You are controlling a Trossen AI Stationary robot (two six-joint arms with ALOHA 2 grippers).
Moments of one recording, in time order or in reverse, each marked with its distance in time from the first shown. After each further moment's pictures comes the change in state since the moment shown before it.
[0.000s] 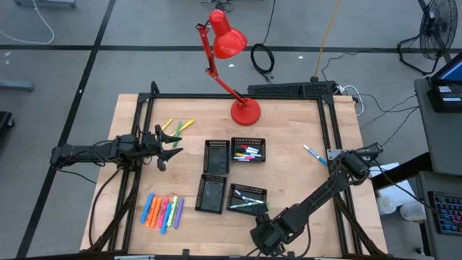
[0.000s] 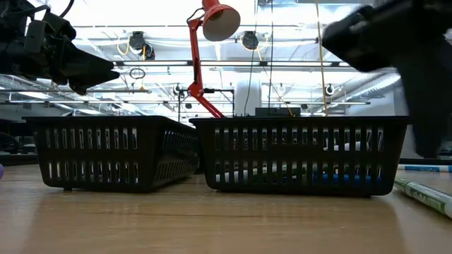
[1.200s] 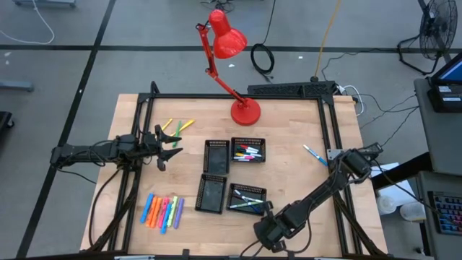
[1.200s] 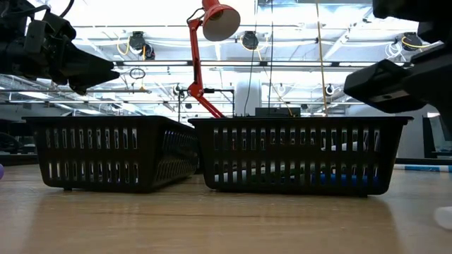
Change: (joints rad) left arm 0.000 0.000 0.000 0.000 0.000 0.000; right arm -0.002 -0.018 -0.148 0.055 -0.031 0.119
